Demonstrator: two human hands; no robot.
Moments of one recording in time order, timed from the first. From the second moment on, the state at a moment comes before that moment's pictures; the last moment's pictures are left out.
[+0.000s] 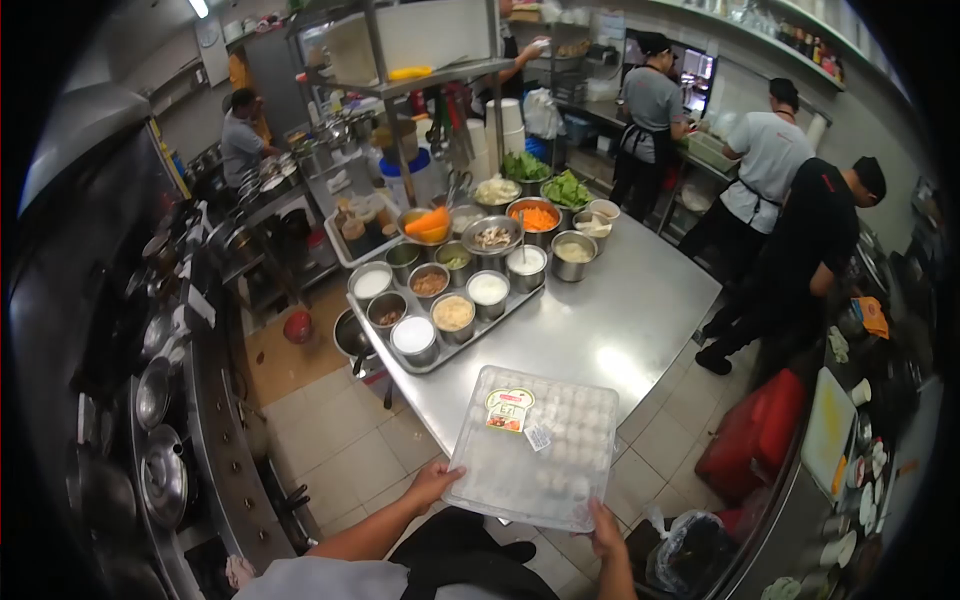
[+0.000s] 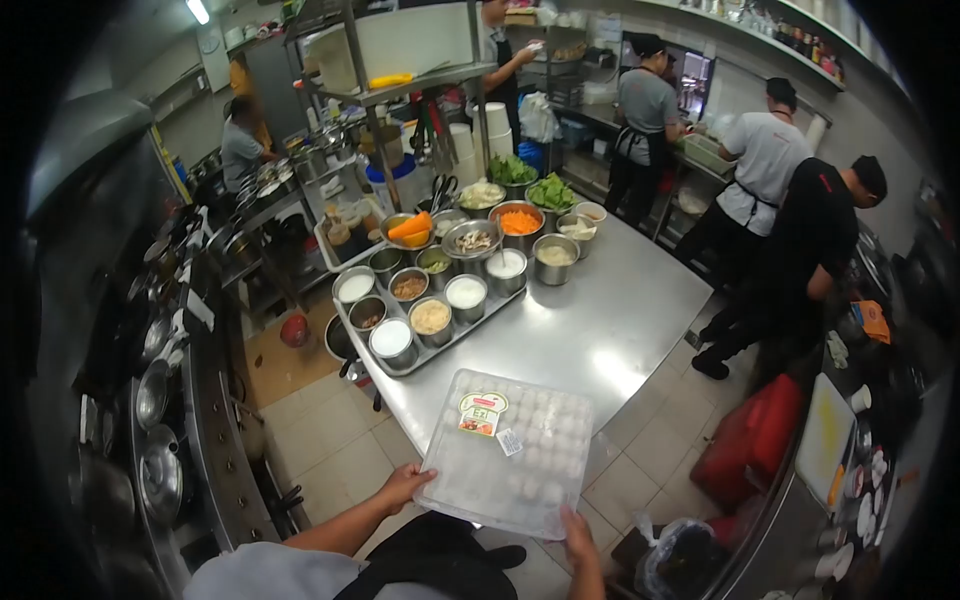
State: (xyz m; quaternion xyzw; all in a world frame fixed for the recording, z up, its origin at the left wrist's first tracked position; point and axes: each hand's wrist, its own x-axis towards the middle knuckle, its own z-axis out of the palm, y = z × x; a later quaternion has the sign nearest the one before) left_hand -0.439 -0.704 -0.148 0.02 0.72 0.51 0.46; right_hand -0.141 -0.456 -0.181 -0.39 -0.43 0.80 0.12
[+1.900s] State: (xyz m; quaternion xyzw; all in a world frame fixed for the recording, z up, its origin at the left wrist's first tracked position) left_hand -0.517 -0.757 0.034 0.30 0.20 0.47 0.80; right_hand 0.055 -1.040 -0.037 -0.72 -0.15 -0.17 0.65
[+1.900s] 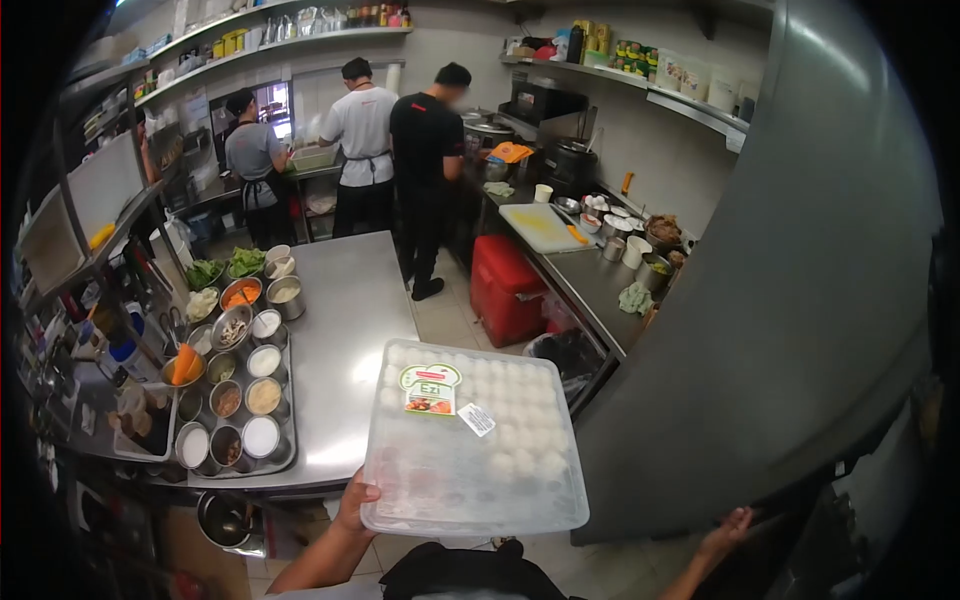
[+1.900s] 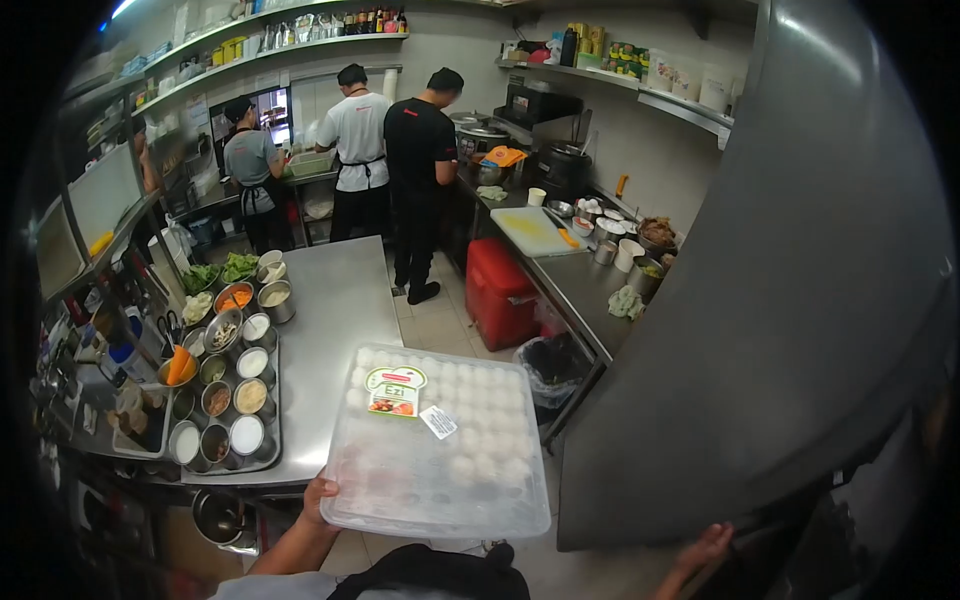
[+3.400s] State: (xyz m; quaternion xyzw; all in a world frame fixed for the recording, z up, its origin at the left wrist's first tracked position) left_hand -0.268 -0.716 0.191 0.32 -0.11 0.28 0.90; right_hand -0.060 -1.013 0.220 -0.47 -0.50 0.12 0.72
